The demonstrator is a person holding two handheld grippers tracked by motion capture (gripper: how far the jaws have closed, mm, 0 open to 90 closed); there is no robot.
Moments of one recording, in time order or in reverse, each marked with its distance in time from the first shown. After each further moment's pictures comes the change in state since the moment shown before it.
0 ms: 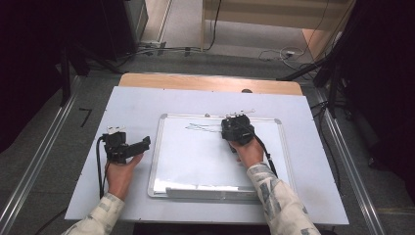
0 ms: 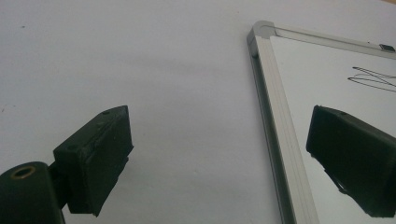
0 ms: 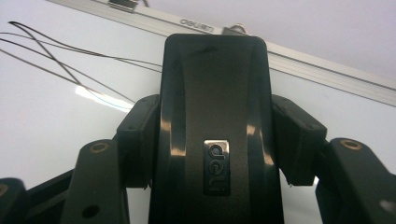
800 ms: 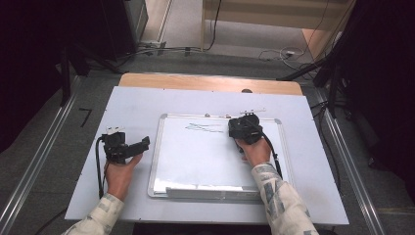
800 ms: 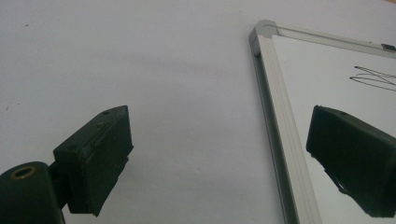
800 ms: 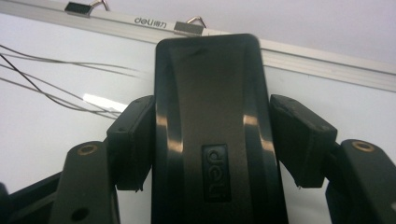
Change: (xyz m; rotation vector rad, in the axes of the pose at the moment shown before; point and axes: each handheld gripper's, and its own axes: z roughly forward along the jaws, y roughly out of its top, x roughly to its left) left arm 0.002 -0.001 0.000 -0.004 0.003 -0.005; right arm -0.029 -0.003 -0.002 0.011 0.012 0.106
